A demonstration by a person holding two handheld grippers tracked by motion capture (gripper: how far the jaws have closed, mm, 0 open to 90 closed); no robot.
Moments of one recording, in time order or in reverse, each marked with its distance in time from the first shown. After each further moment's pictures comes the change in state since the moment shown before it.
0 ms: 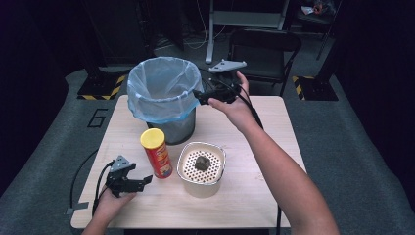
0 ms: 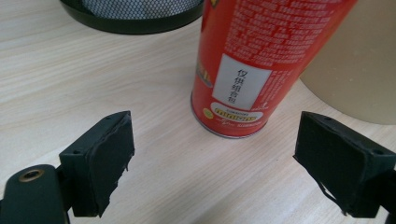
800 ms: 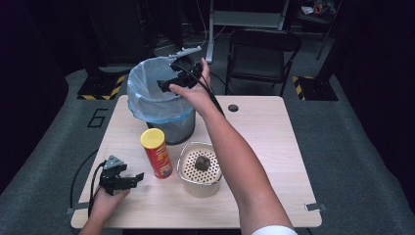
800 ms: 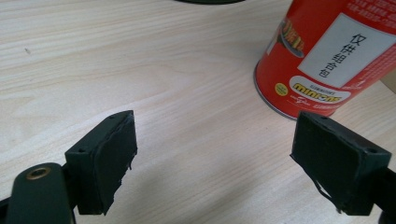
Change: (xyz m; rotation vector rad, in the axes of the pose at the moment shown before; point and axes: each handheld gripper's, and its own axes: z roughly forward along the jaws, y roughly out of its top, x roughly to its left) left arm 0.030 -0.017 0.001 0.037 0.095 -0.109; right arm 0.038 0.051 0.099 0.061 0.063 0.058
